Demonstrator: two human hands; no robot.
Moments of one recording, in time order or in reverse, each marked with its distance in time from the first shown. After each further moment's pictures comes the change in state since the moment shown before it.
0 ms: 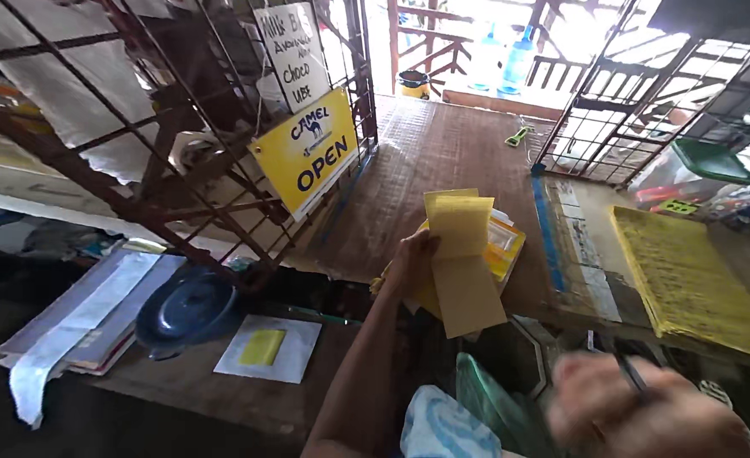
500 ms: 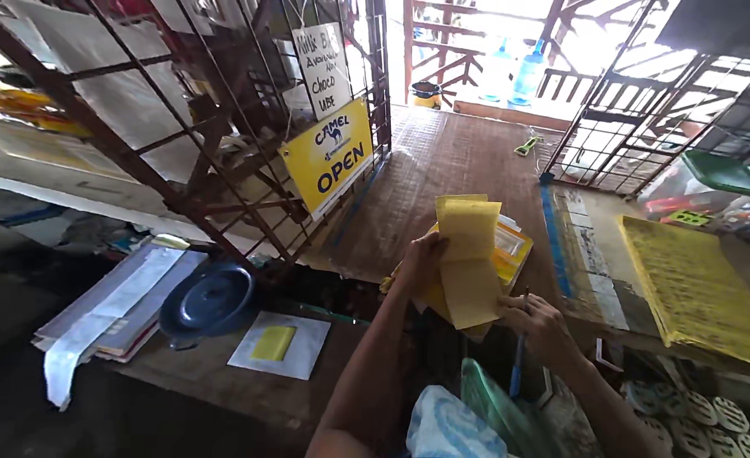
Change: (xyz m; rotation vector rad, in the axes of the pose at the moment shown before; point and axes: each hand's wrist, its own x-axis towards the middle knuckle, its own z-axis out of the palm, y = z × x) left_hand 0.004 0.002 -0.002 0.049 0.001 -0.006; right_hand -0.052 0.160 -0.002 -1.095 0.111 0.195
